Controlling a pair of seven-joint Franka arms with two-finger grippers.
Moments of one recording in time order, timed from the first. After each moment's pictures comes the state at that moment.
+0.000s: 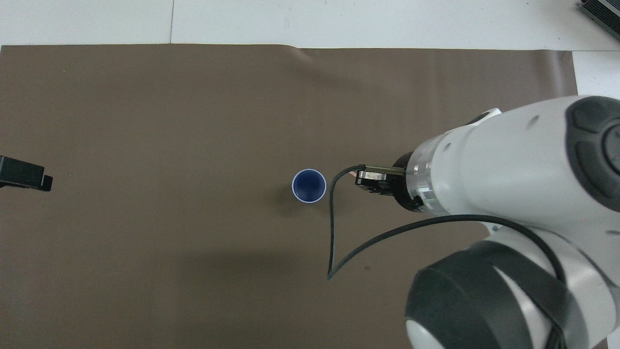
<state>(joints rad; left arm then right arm) 0.02 -0.06 -0.06 -1.50 -0.05 1.39 0.05 0.38 0.01 0.09 -1.60 0.14 1.74 0.69</state>
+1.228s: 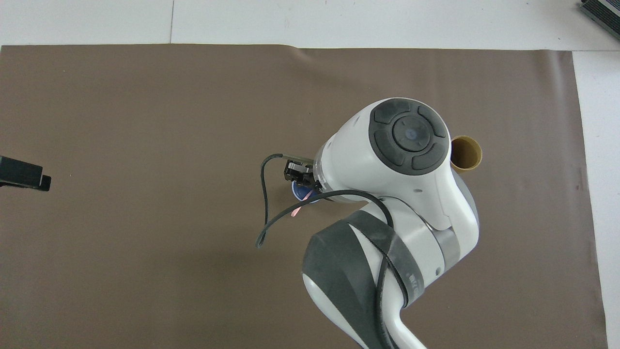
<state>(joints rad) 0.02 -0.06 -0.05 -1.50 -0.05 1.39 0.05 0.48 0.20 0.09 -1.56 0.15 1.86 0.83</state>
